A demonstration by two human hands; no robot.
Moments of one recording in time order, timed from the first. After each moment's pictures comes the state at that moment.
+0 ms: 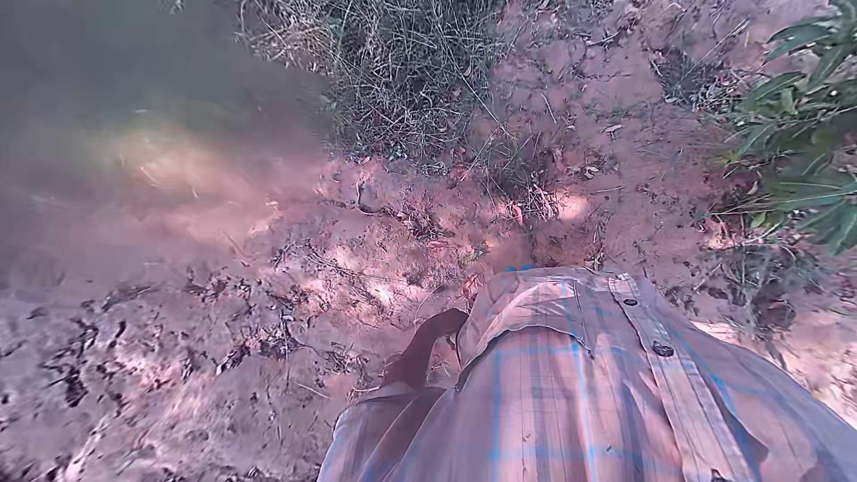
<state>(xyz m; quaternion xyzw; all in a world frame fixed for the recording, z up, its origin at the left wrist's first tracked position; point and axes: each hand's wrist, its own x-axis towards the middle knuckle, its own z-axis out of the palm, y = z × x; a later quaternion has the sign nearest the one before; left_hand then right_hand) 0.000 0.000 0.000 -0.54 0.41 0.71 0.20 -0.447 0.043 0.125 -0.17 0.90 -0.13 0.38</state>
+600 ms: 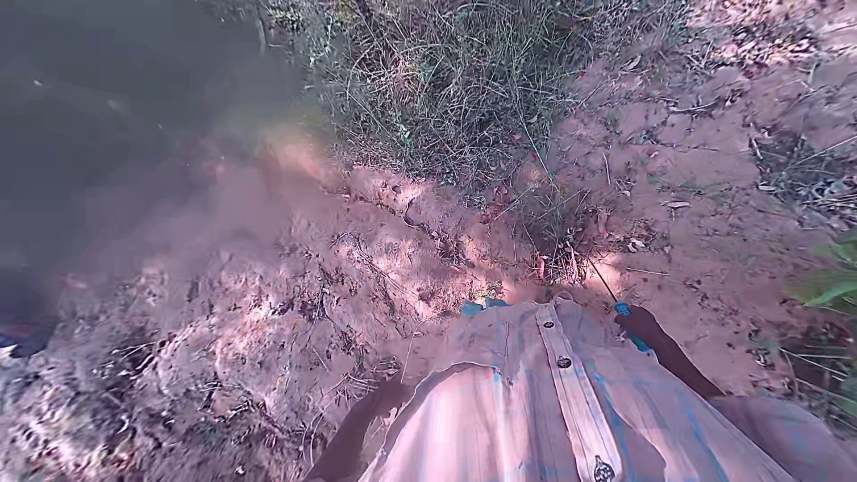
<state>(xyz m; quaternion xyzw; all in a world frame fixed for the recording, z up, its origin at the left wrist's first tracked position) 0.020 0.094 -0.004 -0.73 0.21 0.61 0.24 -0.547 -0.241 -0.063 -0.46 0.69 0.14 0.53</state>
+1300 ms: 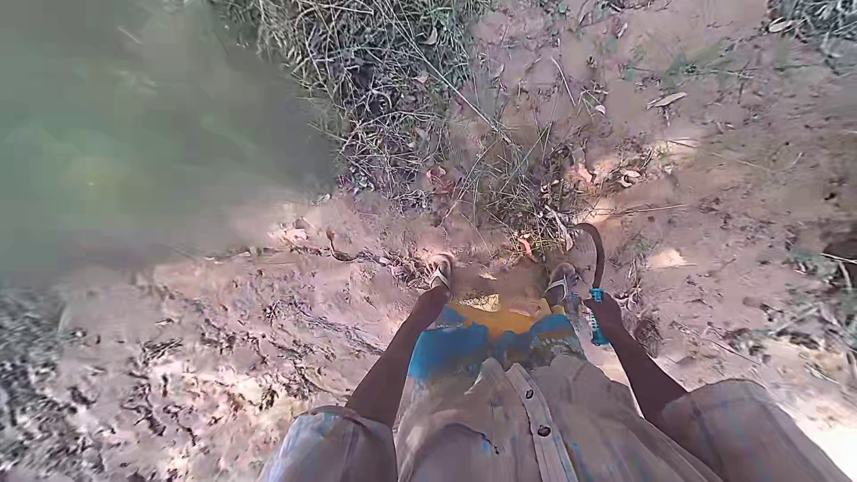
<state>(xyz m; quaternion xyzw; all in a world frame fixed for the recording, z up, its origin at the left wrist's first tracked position) -0.018 -0.329 -0.171 -0.65 0.42 0.61 0.15 -0.438 -0.247 -0.211 -0.17 0.82 0.05 0.54</state>
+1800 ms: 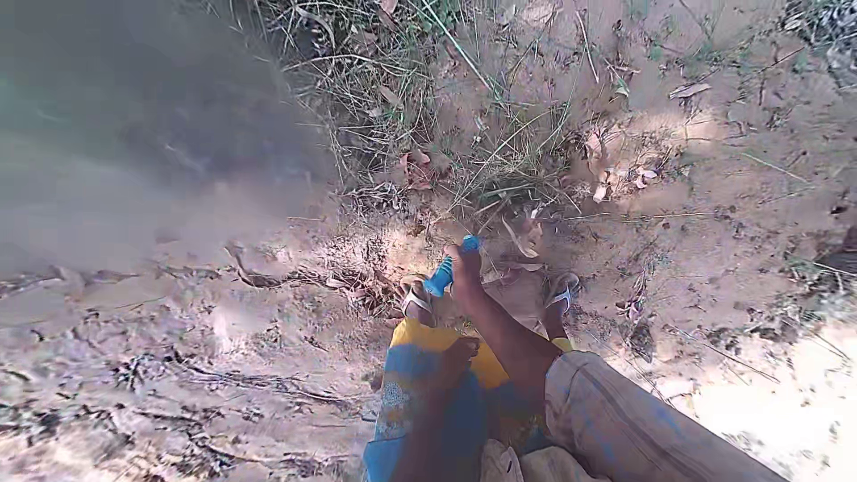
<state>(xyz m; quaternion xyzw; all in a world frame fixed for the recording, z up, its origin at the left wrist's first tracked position) -0.017 -0.285 -0.269 -0.65 0.13 0.75 0.06 -0.081 -0.440 -0.314 0.04 0.74 -0.29 0.60</state>
